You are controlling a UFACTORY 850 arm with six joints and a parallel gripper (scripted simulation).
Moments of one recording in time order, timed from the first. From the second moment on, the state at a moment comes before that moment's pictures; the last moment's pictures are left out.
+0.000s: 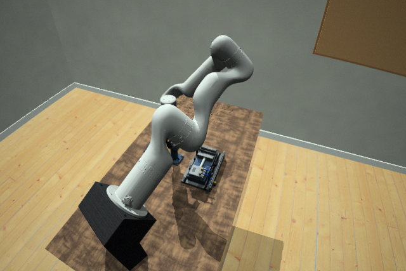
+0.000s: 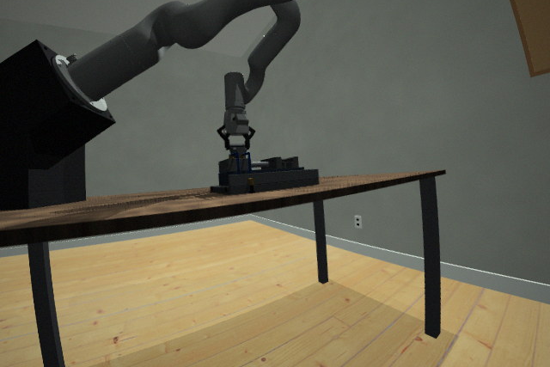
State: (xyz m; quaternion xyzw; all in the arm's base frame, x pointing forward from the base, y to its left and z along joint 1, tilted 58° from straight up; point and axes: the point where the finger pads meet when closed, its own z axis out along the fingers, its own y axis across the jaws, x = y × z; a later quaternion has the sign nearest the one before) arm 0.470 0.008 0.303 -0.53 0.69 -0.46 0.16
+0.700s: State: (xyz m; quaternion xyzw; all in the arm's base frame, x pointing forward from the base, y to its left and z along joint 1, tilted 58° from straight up) arm 0.469 0.006 0.303 -0.58 0.67 -0.40 0.24
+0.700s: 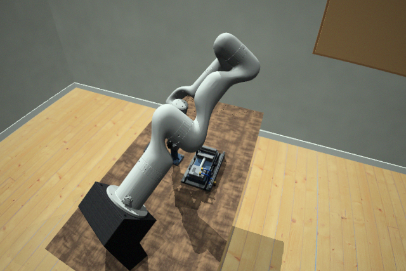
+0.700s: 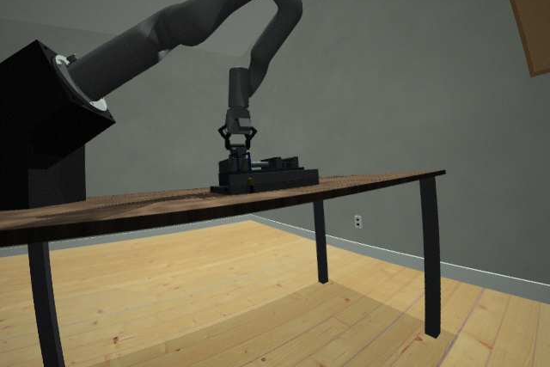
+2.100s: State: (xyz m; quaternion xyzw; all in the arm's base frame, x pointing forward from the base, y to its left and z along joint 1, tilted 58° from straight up) arm 0.470 0.003 0.304 -0.63 0.63 -0.32 0.32
